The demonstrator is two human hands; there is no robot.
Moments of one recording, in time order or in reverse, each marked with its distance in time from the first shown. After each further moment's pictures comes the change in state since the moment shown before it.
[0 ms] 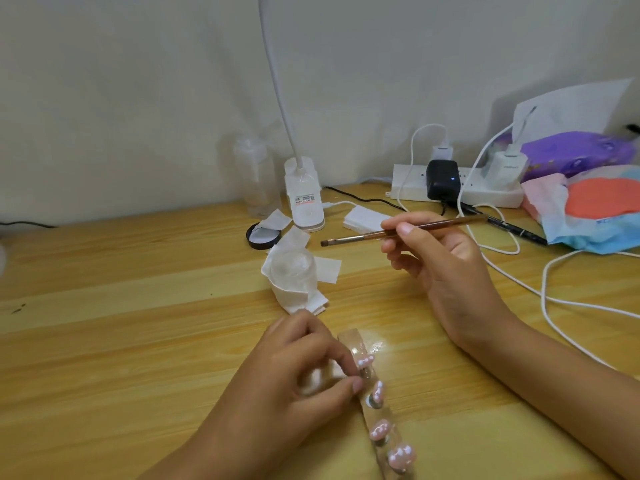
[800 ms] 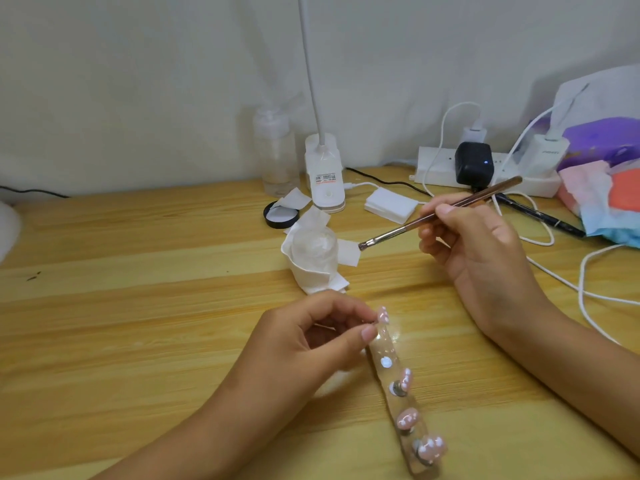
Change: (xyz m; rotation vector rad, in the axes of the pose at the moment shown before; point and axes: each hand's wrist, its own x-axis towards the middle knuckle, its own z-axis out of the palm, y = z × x) left_hand 0.005 -0.003 0.000 -0.596 0.046 -0.277; right_hand 0.003 0.007 0.001 0.043 0.089 0.040
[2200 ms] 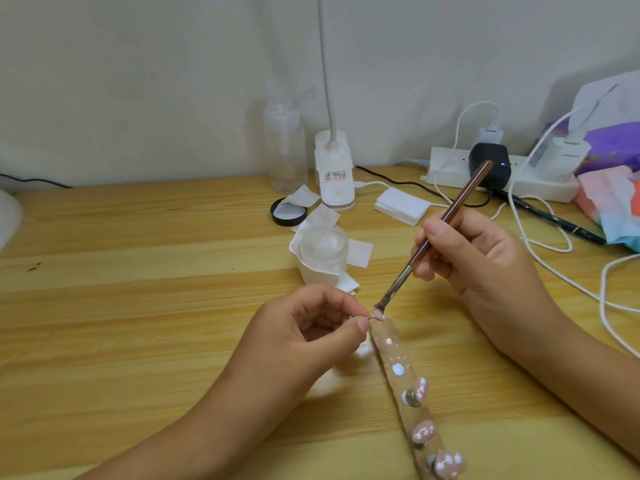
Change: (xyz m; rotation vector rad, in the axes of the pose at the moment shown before) left_hand 0.005 0.001 -0.007 -0.076 0.066 -0.057; right_hand -0.011 -0.004 0.009 -0.123 -0.200 -0.031
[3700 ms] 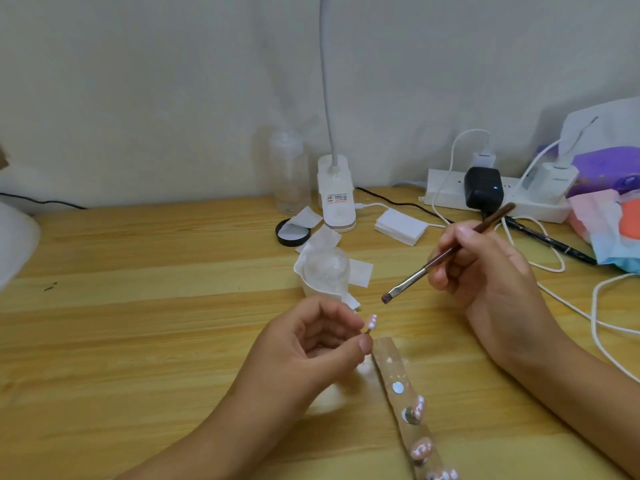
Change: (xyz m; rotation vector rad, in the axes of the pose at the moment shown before) left_hand 0.001 0.001 -0.002 -0.082 0.001 -0.018; right_hand 0.005 -0.001 -0.009 0.188 0.105 0.055
